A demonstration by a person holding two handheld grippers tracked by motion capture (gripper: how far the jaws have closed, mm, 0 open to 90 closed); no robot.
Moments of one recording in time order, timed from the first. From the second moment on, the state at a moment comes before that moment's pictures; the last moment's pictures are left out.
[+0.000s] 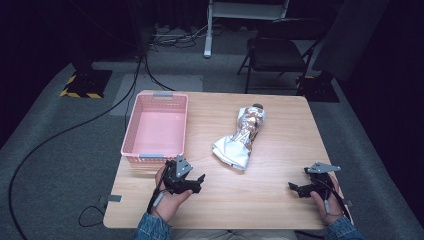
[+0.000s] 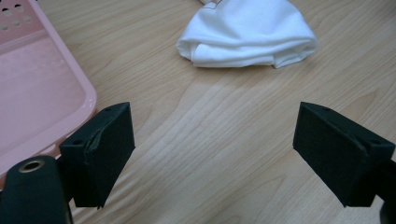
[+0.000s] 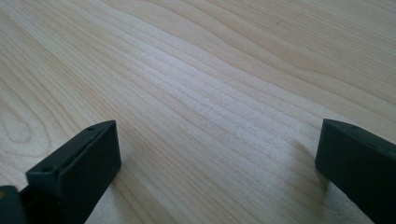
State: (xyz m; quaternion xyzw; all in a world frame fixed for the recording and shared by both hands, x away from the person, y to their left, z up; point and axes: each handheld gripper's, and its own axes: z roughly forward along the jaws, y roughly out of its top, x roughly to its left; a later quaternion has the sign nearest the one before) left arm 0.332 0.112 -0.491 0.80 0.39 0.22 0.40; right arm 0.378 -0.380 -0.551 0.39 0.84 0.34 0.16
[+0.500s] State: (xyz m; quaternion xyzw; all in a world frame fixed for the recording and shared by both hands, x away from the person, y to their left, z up) left arm 0.324 0.122 -0.505 0.81 0.40 0.22 0.37; right arm 0.378 -0.380 -0.551 0.39 0.84 0.34 0.16
